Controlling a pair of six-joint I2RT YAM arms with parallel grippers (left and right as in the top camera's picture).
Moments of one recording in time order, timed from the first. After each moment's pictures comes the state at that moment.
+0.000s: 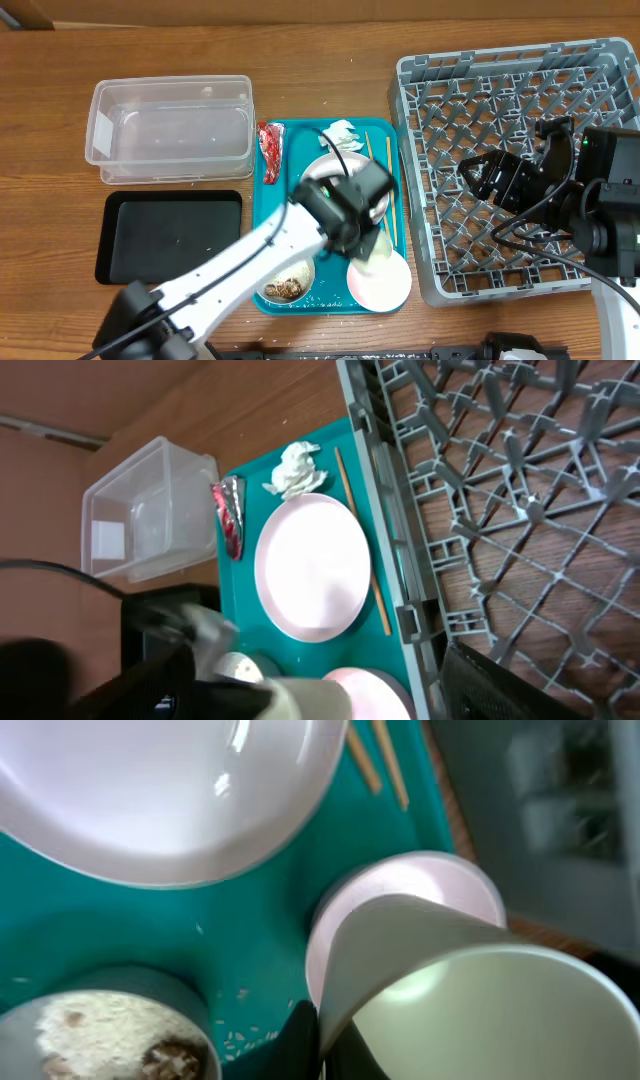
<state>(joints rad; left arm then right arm) -0.85 1.62 1.30 -1.05 0.12 -0.46 -0.09 1.06 1.25 -1.12 -0.50 0.36</state>
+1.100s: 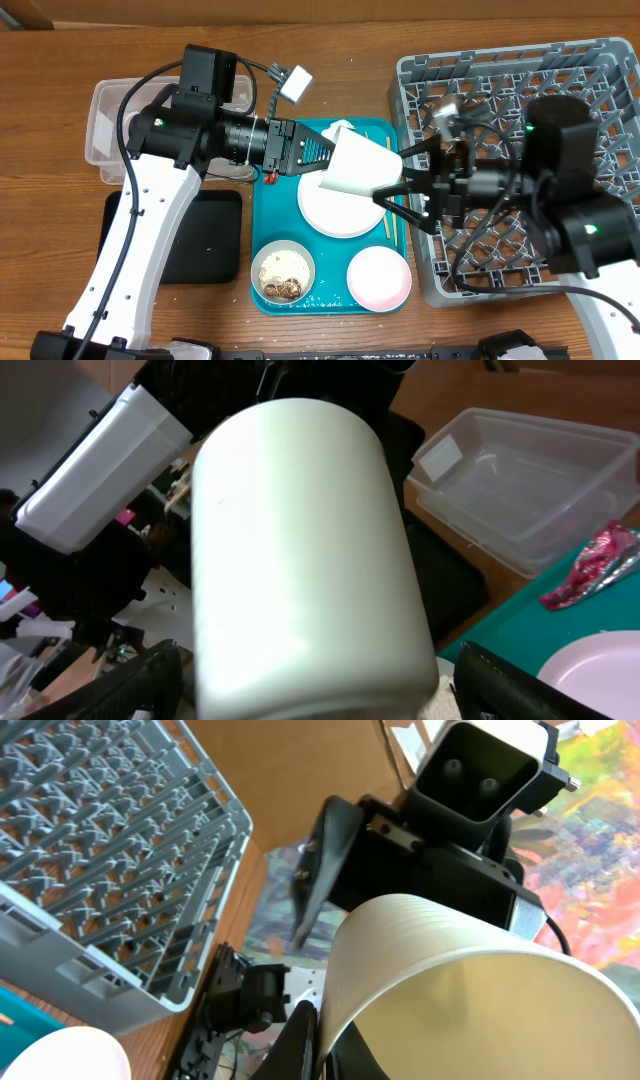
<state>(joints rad) -0.24 1.52 1.53 -1.00 1.42 -0.12 0.25 1.12 1.25 -0.67 -1.15 0.16</state>
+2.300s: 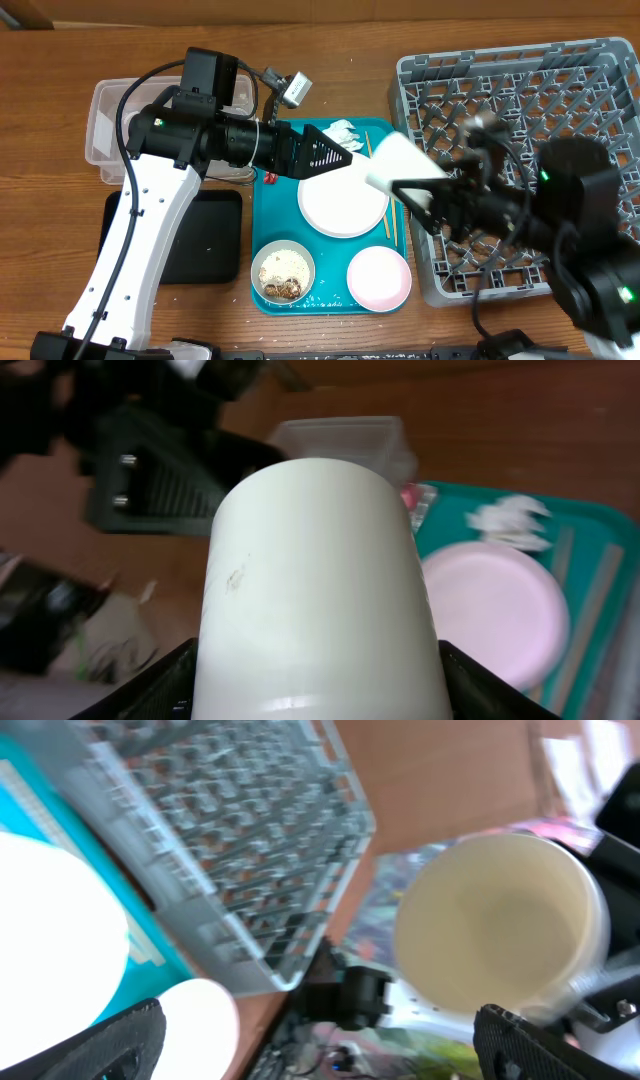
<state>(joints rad) -0.24 1.52 1.54 -1.08 1.07 -0.12 0.29 0.92 1.26 -0.93 -0.53 0.32</state>
